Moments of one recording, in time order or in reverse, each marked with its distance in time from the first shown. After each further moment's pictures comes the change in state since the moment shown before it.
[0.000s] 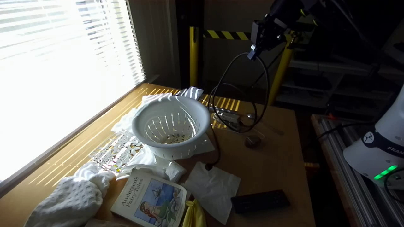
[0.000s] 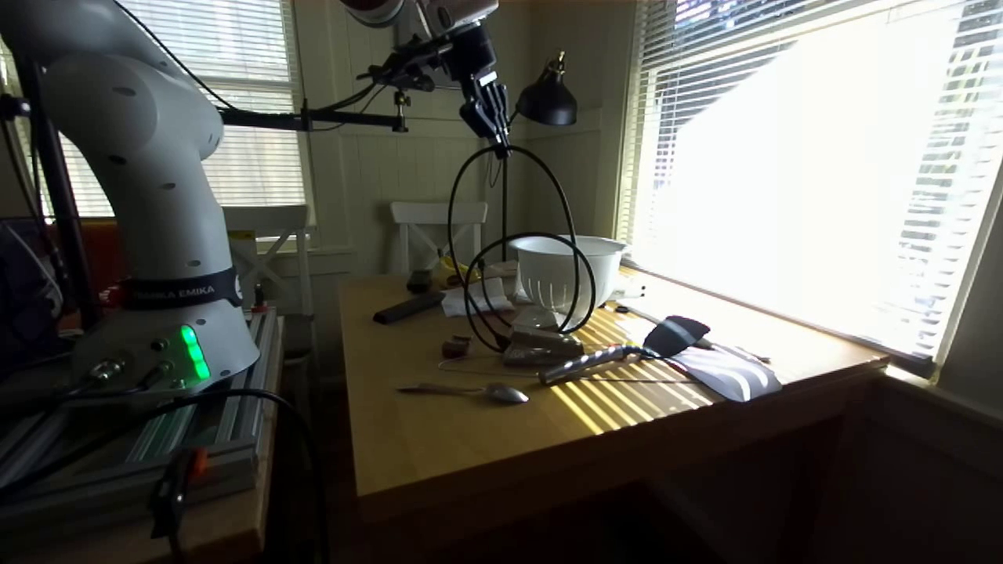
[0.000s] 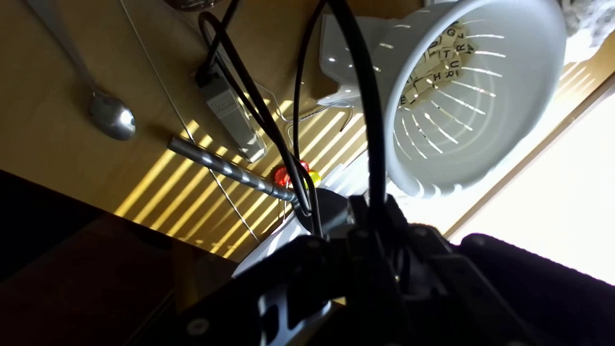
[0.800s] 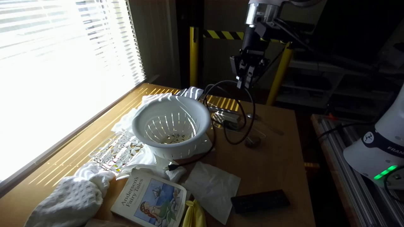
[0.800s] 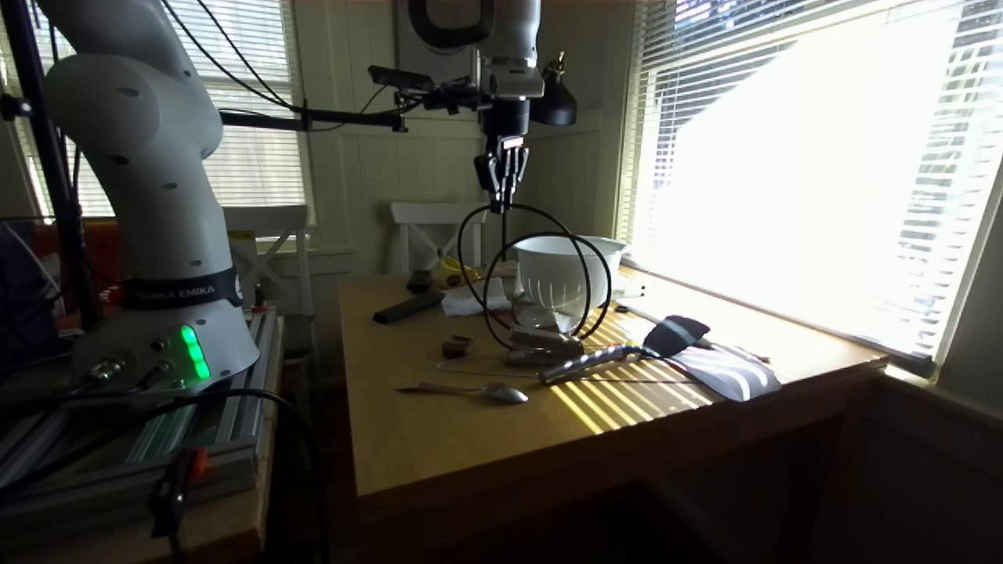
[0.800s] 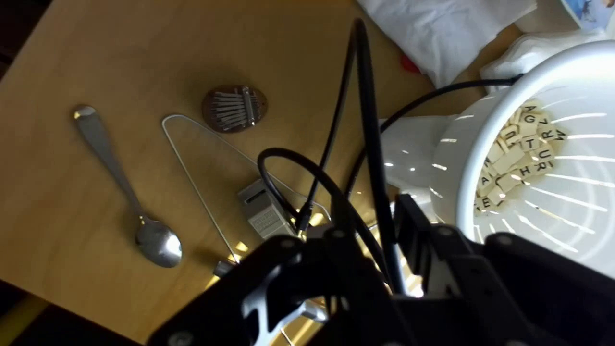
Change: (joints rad) arm 0.010 0.380 -0.002 0.239 0.064 -0.259 0.070
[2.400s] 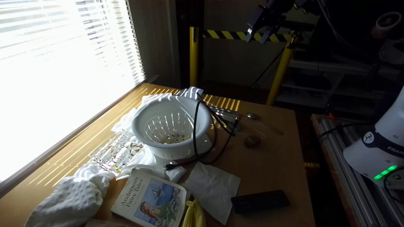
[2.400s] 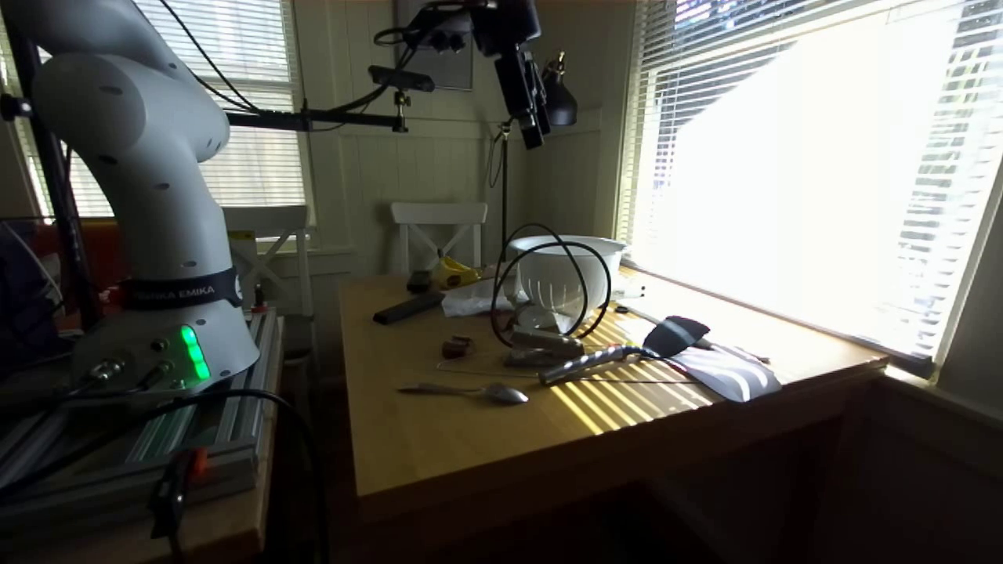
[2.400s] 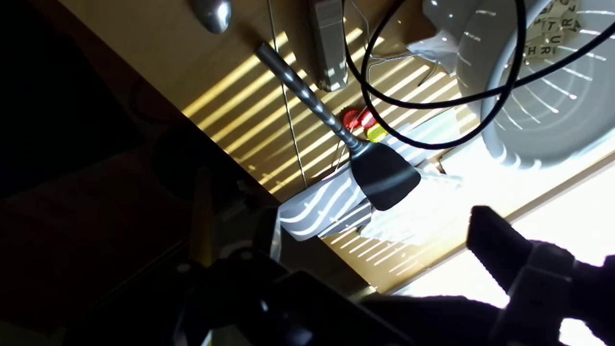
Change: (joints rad) arm -0.094 -0.252 -0.167 -0.086 -0.179 0.167 -0.427
